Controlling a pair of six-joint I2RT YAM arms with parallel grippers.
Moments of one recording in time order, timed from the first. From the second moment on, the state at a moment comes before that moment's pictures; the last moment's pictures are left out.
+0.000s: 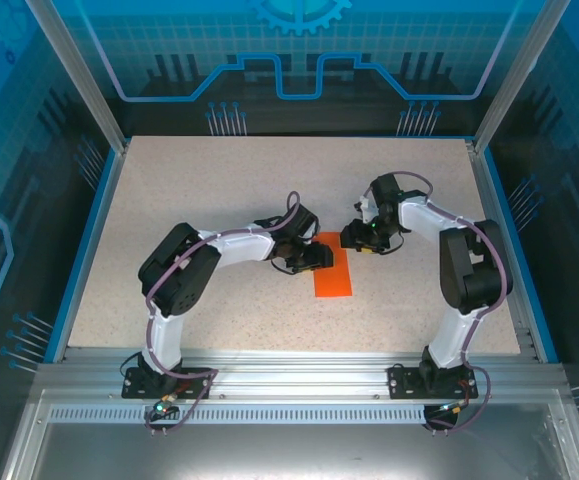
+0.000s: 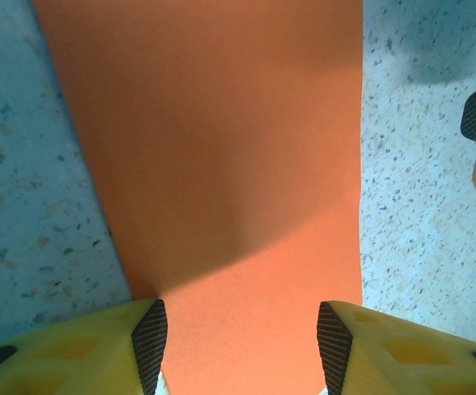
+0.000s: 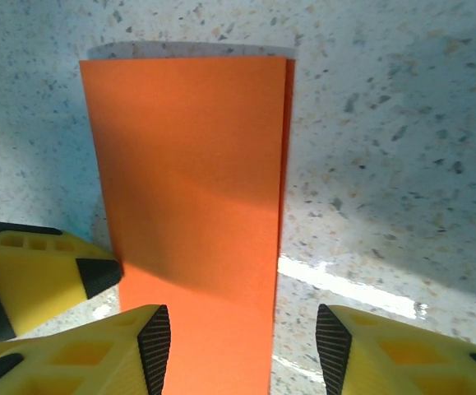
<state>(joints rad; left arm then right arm) -0.69 2.00 1.26 -0.31 0.35 -0.77 0.22 1.84 1.20 -0.71 -0.47 0.25</state>
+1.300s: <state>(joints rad) -0.70 2.00 1.26 -0.32 0.33 -0.76 0.24 2.07 1.42 -0.71 -0.50 0.24</state>
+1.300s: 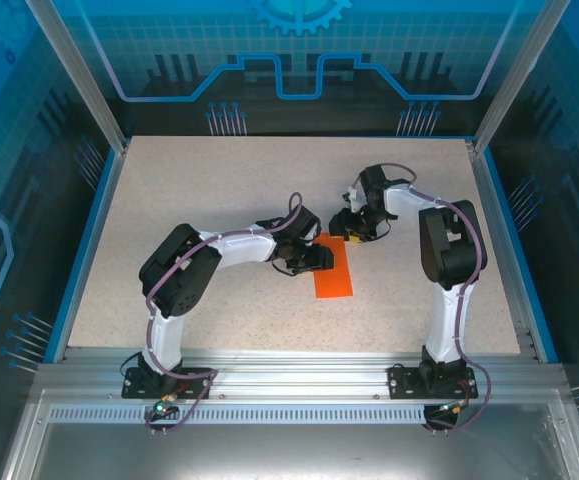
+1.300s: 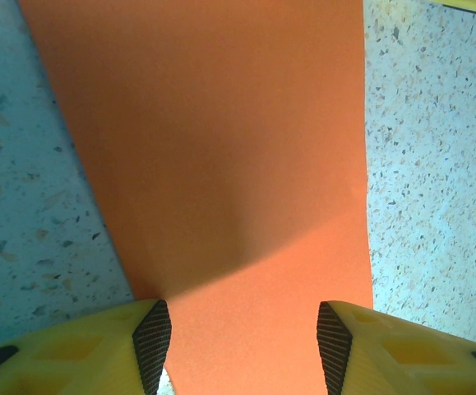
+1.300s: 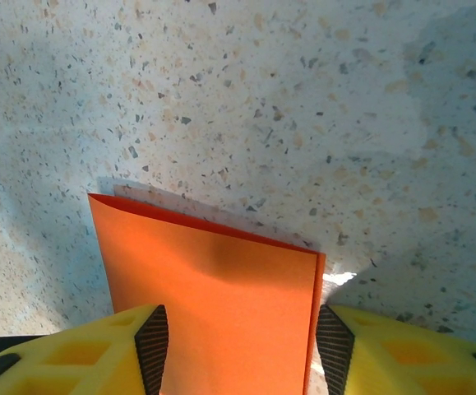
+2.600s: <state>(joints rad) -0.70 2.00 1.26 -0.32 0.33 -0.76 0.26 1.97 1.34 -0.72 -0.60 0.25</state>
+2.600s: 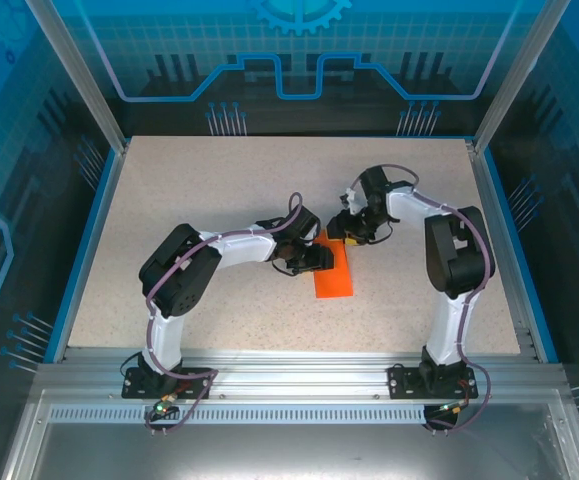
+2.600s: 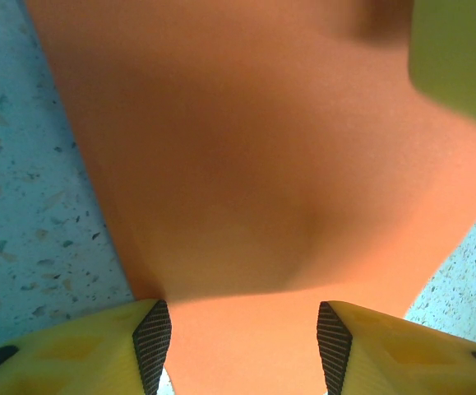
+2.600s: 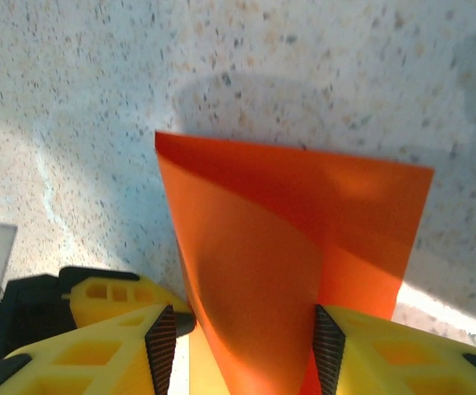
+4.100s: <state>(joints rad) -1.14 1.90 1.37 -0.52 -0.27 -0.44 0.23 1.82 1.15 -0.76 -0.76 0.38</state>
